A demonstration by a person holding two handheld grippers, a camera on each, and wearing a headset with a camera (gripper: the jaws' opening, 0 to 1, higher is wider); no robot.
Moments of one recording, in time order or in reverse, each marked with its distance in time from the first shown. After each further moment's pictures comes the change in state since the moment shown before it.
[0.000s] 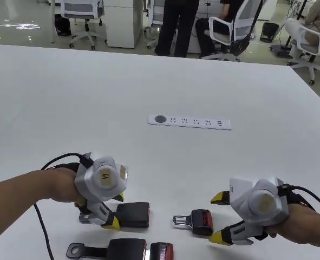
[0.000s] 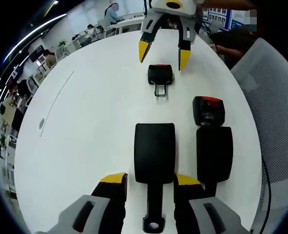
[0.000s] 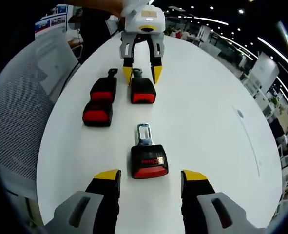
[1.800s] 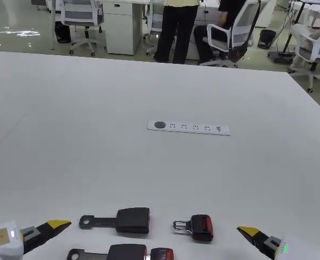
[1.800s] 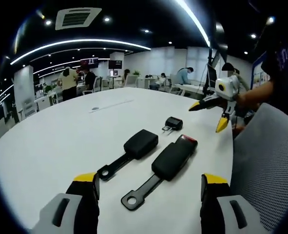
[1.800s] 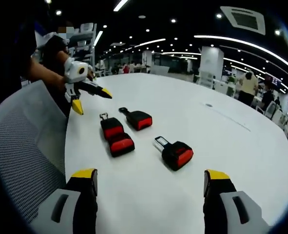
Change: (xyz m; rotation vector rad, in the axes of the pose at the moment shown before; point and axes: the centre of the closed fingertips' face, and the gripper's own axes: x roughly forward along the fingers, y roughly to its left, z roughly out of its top) left arm -0.072 -0.078 -0.035 -0.527 -0.591 0.313; right arm -0.042 0.072 0.017 0.432 -0.356 -0.248
